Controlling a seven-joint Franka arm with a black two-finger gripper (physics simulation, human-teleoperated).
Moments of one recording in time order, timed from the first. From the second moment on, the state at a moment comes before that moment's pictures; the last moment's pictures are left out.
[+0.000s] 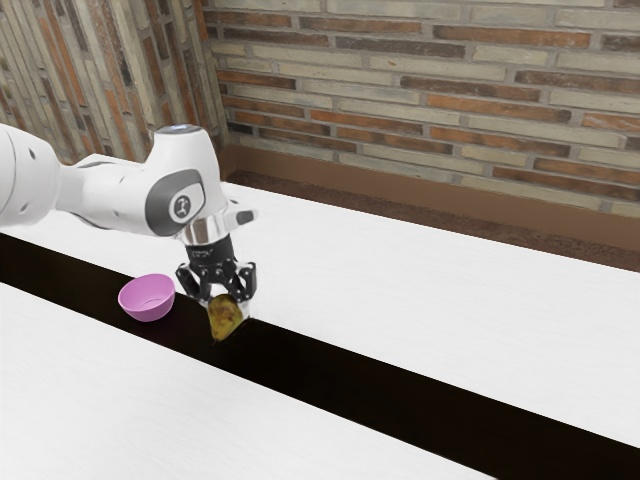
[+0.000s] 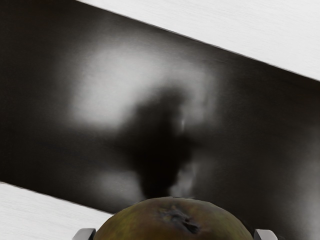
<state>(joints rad) -0.14 0.15 0.14 -2.09 -0.10 2.17 -0.25</state>
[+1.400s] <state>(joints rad) 0.09 0.46 0.33 -1.73 -0.20 2.00 0.21</state>
